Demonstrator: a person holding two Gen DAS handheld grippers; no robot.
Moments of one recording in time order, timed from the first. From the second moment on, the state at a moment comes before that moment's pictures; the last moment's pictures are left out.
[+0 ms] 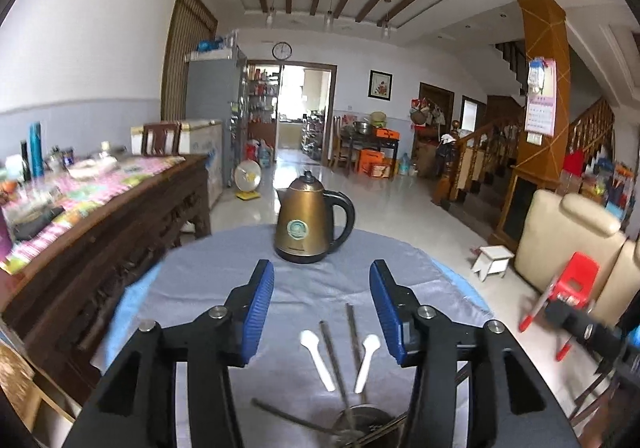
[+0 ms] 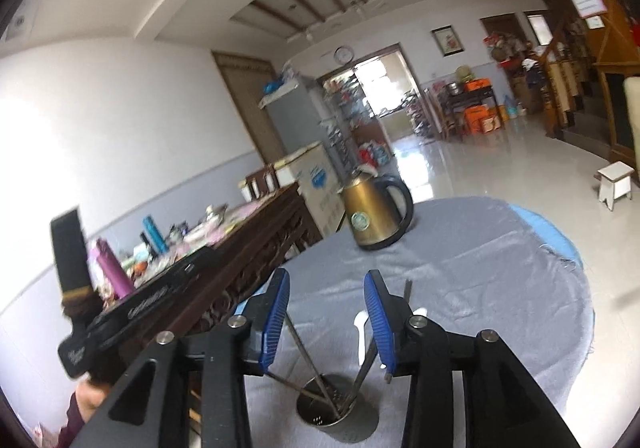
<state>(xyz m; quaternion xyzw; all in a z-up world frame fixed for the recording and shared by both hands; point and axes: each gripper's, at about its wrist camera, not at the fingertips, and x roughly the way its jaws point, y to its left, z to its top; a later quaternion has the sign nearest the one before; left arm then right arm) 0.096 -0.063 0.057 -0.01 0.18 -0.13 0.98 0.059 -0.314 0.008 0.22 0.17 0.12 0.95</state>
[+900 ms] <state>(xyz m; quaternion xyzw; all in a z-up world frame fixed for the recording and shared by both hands) 0.079 0.077 0.010 -0.05 0.26 0.07 0.96 0.034 -0.380 -0.002 0.28 0.15 0.00 0.95</state>
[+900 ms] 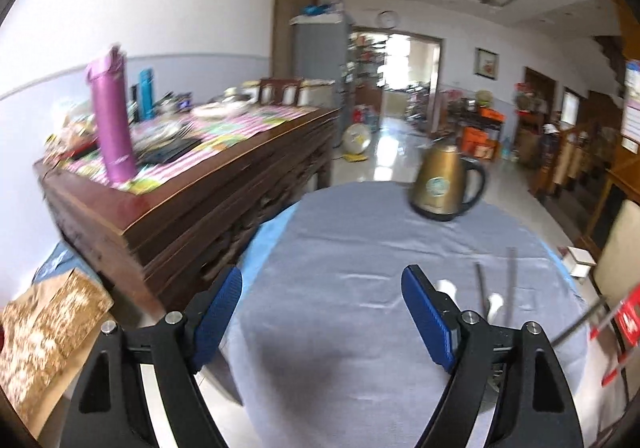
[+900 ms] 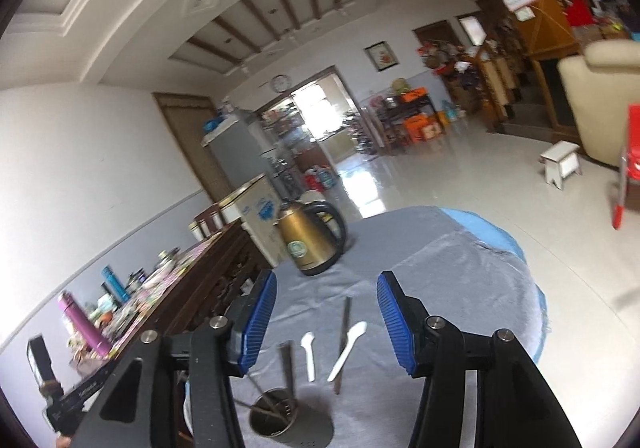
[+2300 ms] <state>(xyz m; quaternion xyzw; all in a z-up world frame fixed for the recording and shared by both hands) 0.291 0.021 -0.106 0.02 0.44 0.02 0.90 0.278 -0.398 -0.173 0.31 0.45 0.04 0.84</state>
